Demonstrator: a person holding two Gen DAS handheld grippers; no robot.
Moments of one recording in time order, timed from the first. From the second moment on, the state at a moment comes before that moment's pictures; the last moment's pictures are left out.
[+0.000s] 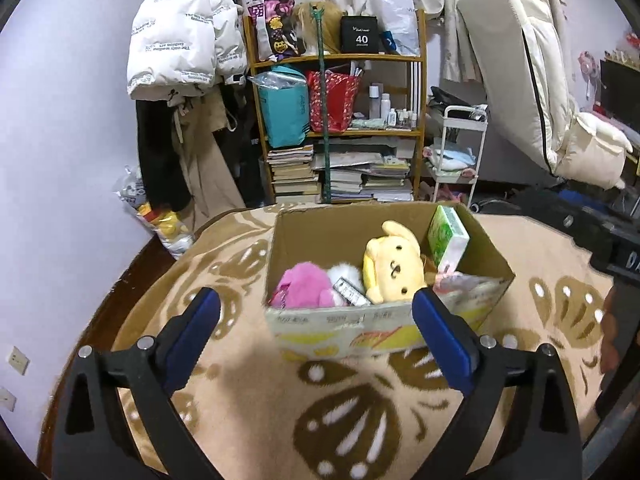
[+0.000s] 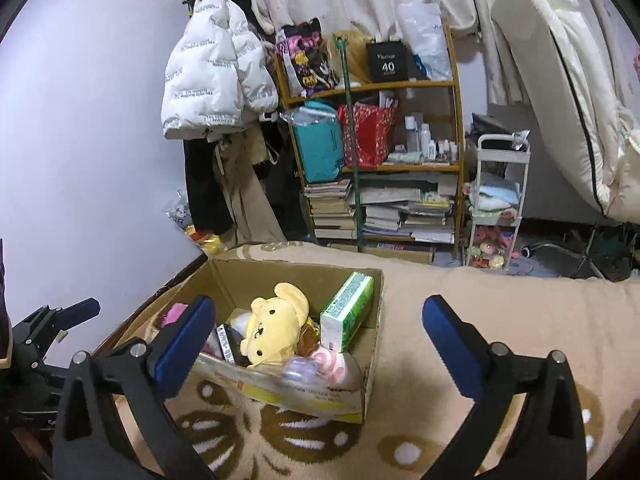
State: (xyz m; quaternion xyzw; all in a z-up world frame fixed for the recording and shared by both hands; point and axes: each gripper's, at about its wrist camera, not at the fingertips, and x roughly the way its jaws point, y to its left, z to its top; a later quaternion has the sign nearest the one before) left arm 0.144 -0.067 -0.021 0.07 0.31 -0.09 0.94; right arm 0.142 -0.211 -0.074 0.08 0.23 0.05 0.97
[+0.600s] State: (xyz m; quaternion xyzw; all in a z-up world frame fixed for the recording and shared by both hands) left arm 0.058 -0.026 0.007 0.05 0.26 -0.03 0.96; right arm 0.058 -0.215 -0.048 0.10 0.21 0.06 0.97
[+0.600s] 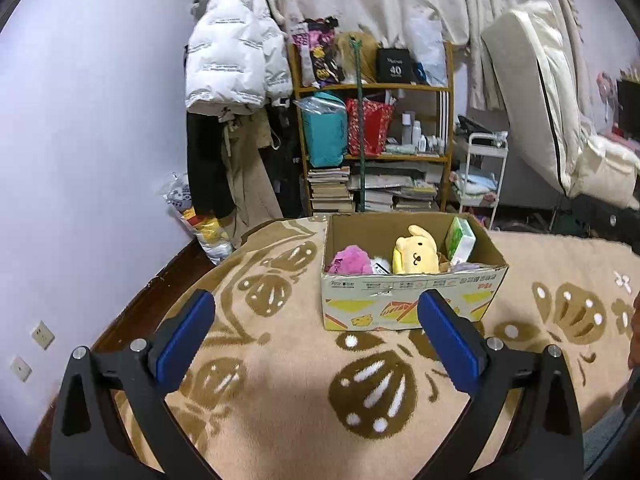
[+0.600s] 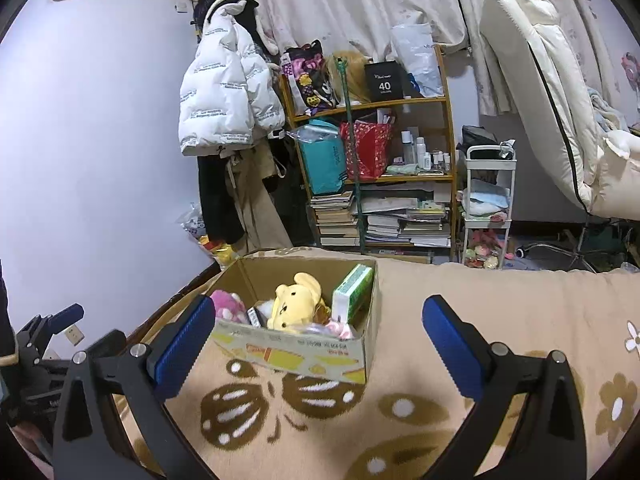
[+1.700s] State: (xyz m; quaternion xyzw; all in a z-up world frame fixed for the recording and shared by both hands) left arm 0.029 -0.031 -0.012 0.07 0.24 -0.05 0.97; right arm 0.014 -0.211 -0.066 0.10 0.19 0.05 0.98
